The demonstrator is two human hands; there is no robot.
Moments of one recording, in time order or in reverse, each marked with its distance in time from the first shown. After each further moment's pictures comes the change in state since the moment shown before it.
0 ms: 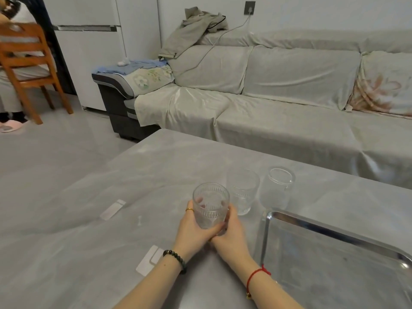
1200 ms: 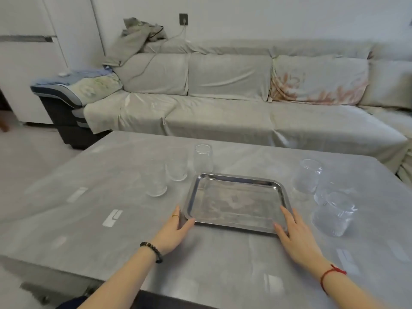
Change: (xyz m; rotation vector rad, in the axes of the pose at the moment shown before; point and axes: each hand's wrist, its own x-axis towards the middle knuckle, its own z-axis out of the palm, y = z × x) left_hand -0.153 0.043 0.046 0.420 -0.491 -0.076; right_hand -0.216 0.026 -0.266 -0.767 0.146 0.281
